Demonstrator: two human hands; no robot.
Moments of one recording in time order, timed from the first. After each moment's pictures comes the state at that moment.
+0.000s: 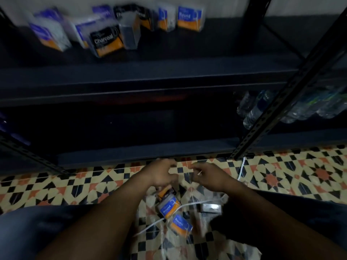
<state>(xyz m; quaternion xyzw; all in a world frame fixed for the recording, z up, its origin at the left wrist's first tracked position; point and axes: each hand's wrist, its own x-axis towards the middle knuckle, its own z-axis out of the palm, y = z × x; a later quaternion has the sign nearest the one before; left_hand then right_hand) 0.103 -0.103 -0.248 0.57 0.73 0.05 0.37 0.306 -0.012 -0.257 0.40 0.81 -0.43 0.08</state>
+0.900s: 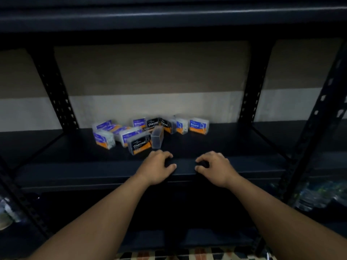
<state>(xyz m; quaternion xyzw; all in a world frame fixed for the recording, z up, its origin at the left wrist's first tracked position) 0.003 -0.016 -0.024 0.60 0.78 0.19 0.04 0.214 0.095 -0.022 0.38 0.89 -0.17 -0.16</state>
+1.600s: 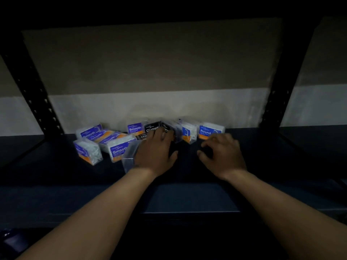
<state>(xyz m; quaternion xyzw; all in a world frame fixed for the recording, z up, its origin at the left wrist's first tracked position) -0.057 0.082 -0.012 0.59 0.77 0.16 -0.19 0.130 0.203 -0.033 0.35 0.88 0.01 -0.31</state>
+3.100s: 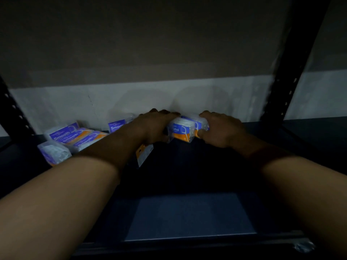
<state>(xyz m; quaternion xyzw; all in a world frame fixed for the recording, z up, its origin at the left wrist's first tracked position) -0.103 0.178 0.033 0.67 0.74 0.02 -0.04 0.103 0.282 0.016 0.39 0.91 -0.04 -0.14</state>
